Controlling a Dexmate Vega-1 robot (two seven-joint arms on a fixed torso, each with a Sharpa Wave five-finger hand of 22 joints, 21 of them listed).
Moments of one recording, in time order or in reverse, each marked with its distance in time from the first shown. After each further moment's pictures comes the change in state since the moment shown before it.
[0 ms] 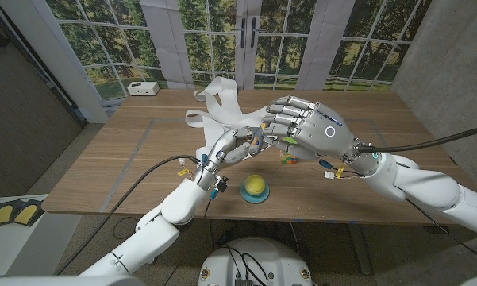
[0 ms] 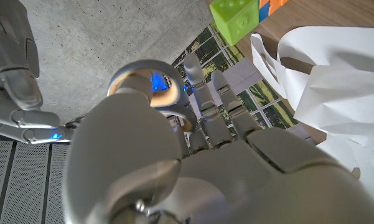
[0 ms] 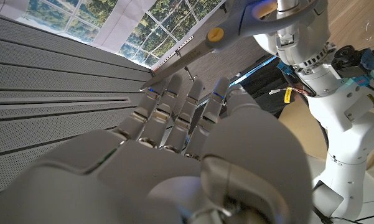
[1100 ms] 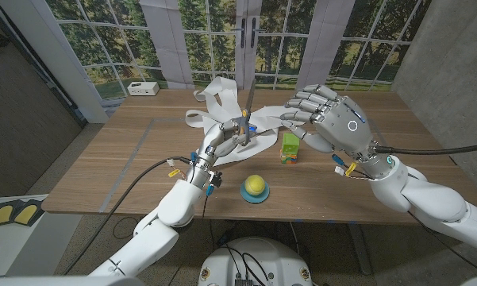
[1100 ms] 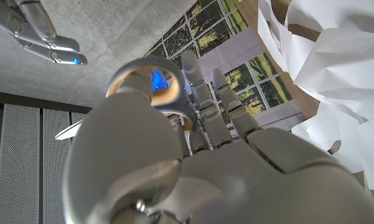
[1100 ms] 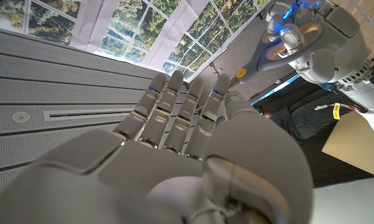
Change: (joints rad) left arm 0.061 -0.042 -0.059 -0.036 -0.056 -0.022 0.079; left_hand 0.013 -0.001 -0.022 -0.009 -0.004 0.013 0.001 0.004 0.027 0.022 0.022 -0.006 -0.044 0.075 -0.019 0.008 -0.032 0.017 -0.005 0.051 0.000; right arm -0.122 0.074 0.084 0.037 0.119 -0.082 -0.049; right_hand -0.063 0.034 0.031 0.023 0.000 0.032 0.021 0.021 -0.017 0.065 0.010 -0.052 -0.063 0.048 -0.005 0.024 -0.051 0.014 0.021 -0.027 0.000
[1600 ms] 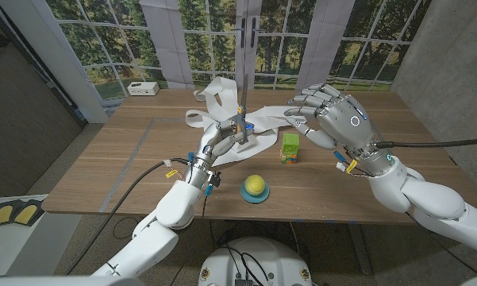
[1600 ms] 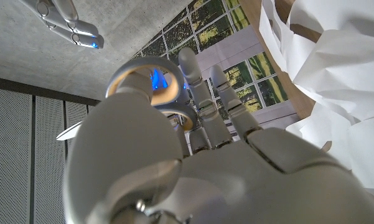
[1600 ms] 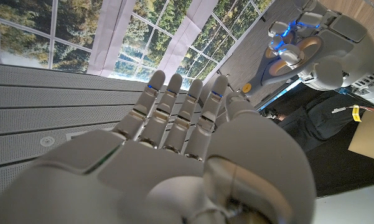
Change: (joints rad) left arm 0.024 -0.004 -0.013 -0.033 -0.051 0.023 0.005; left_hand 0.004 -0.004 -0.018 0.002 0.000 0.011 0.000 0.012 0.028 0.018 0.018 -0.001 -0.030 0.049 -0.016 0.012 -0.031 0.030 0.009 0.040 0.010; right arm 0.010 0.028 0.005 0.030 0.096 0.055 0.033; right_hand -0.027 -0.005 0.016 0.000 0.000 -0.044 0.014 -0.011 0.000 -0.024 0.009 -0.044 -0.024 -0.051 0.007 -0.015 -0.024 0.034 0.012 -0.013 0.000
